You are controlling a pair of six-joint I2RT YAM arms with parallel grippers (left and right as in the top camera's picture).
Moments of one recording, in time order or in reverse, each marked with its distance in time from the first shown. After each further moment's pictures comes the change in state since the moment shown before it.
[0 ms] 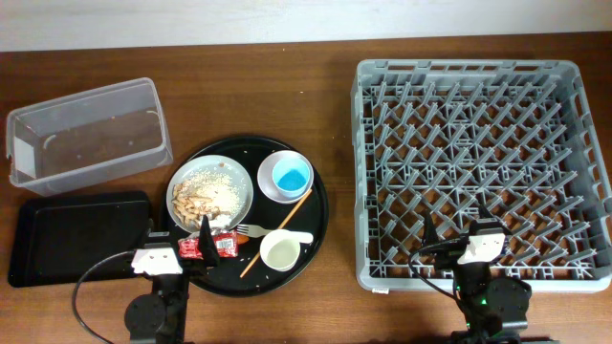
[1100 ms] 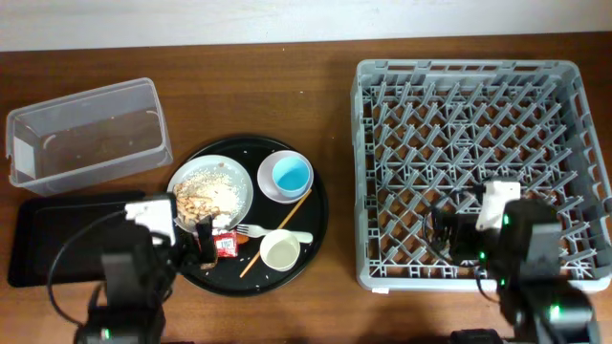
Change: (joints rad) left arm 0.000 0.639 0.623 -0.610 0.081 -0.028; right arm 0.000 0.724 0.775 -0.747 -0.013 0.135
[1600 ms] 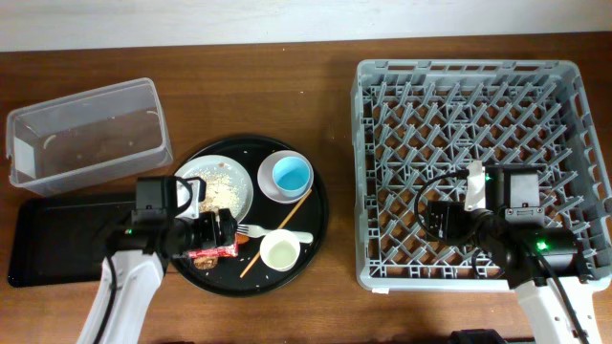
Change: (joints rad) left arm 0.000 0.575 0.076 0.010 0.167 -0.014; right arm 0.000 0.256 0.097 -0.104 -0.023 0.000
